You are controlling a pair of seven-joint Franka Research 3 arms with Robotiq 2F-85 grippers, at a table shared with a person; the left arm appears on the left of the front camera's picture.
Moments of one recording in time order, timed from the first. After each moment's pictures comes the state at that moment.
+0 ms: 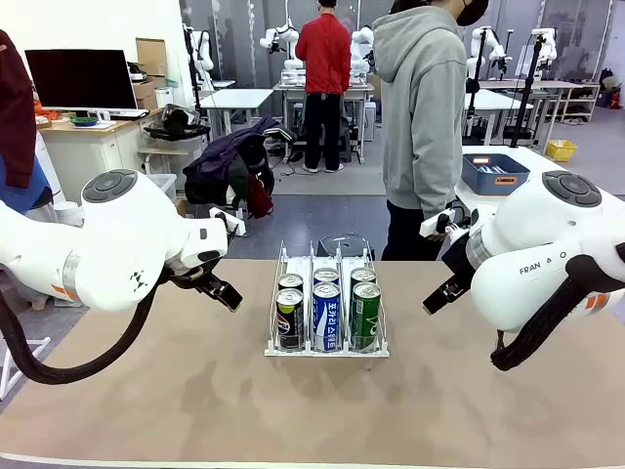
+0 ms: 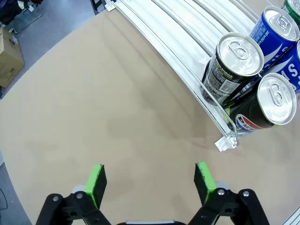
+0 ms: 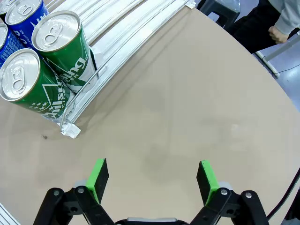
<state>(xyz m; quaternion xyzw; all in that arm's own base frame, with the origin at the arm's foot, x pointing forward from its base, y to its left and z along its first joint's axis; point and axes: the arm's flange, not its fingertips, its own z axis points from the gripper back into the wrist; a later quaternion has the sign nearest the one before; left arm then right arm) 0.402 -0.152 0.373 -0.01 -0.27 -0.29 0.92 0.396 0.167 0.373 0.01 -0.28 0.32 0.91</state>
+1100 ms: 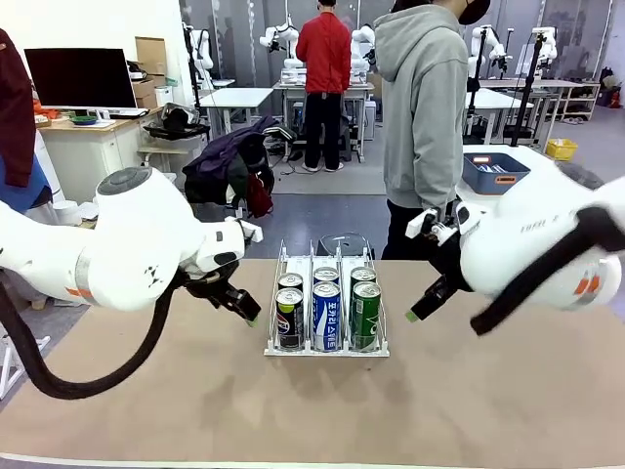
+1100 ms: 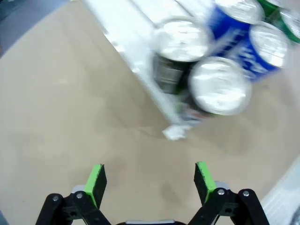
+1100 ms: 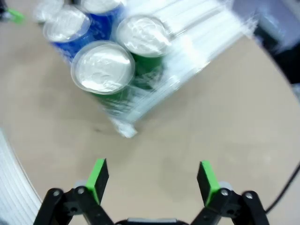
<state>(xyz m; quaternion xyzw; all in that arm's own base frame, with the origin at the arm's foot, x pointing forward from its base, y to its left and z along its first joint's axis) 0.373 -0.192 0.377 -0.07 -0.21 -0.30 0.93 0.373 0.194 0.393 0.11 -0.26 0.43 0.86</state>
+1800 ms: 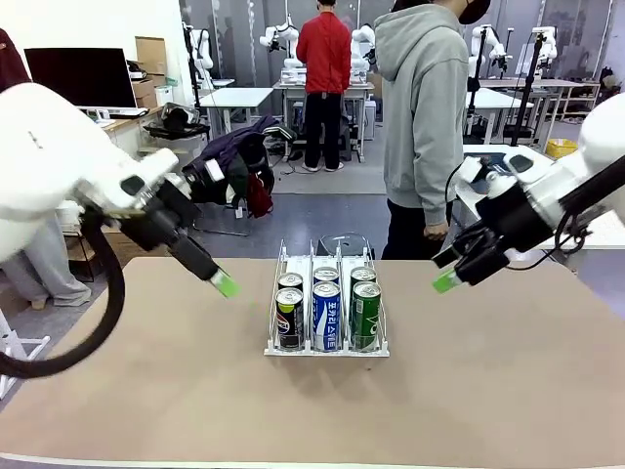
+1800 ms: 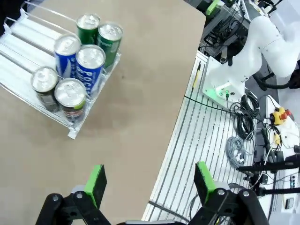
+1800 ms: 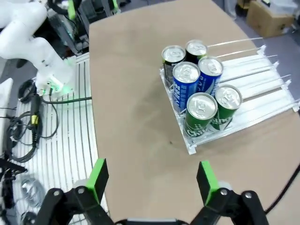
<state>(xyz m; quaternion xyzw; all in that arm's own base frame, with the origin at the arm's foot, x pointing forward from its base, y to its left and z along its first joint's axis) 0.336 -0.135 0.494 -0.32 -0.18 -0.47 0.80 0.347 0.136 0.484 0.28 -0.27 0.54 0.75</state>
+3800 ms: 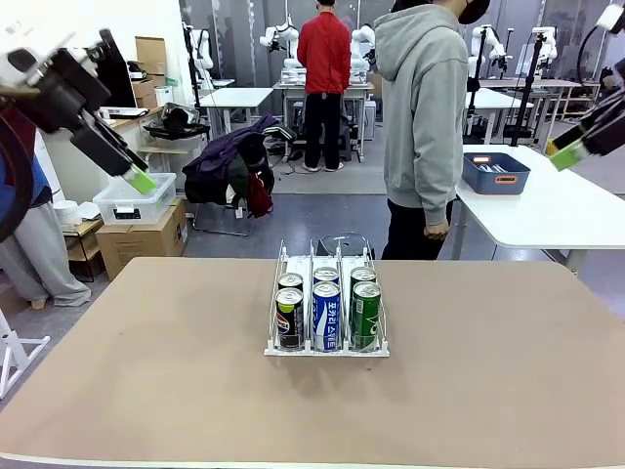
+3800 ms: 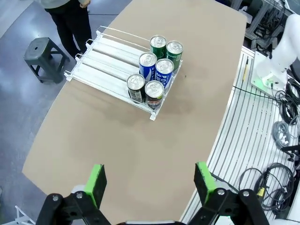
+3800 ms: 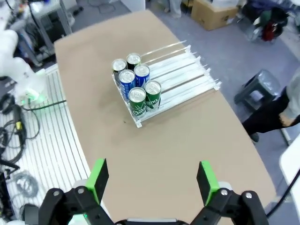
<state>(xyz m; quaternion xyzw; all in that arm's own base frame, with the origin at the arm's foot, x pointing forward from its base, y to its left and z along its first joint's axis) 0.335 -0.049 0.647 -0.16 -0.27 -0.51 0.81 0.329 0.020 0.668 0.18 -0.33 0.49 0.79</state>
